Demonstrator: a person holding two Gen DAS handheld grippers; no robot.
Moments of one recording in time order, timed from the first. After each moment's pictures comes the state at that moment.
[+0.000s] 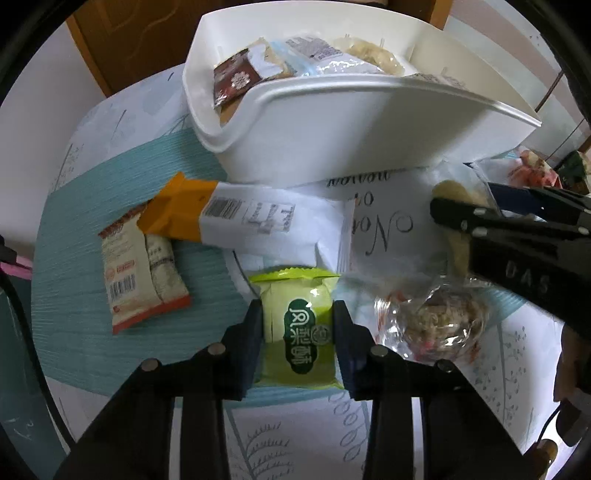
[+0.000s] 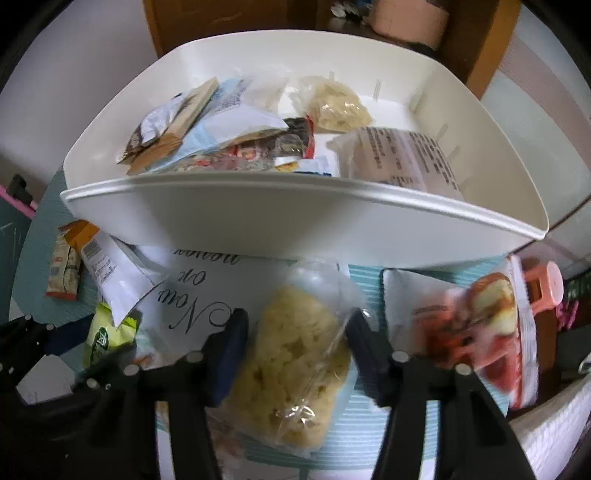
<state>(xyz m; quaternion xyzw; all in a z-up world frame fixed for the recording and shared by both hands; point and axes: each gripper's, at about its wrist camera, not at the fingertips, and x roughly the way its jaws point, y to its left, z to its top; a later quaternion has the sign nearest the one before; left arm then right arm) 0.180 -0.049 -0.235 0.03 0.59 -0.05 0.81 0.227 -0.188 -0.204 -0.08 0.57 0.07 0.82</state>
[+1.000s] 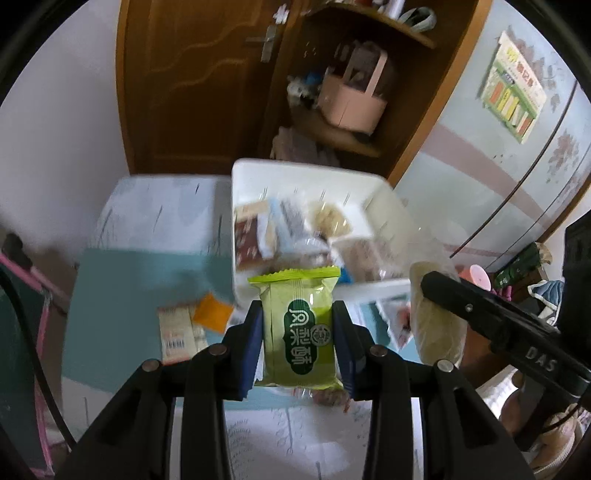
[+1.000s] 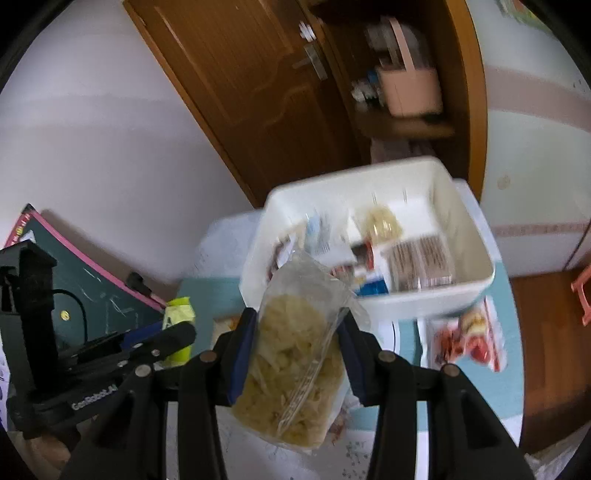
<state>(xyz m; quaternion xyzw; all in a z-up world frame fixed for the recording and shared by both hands) 0.149 -0.008 -0.051 -0.10 0.44 -0.08 0.89 0.180 -0.215 -0.039 0.11 0.43 0.19 0.87</state>
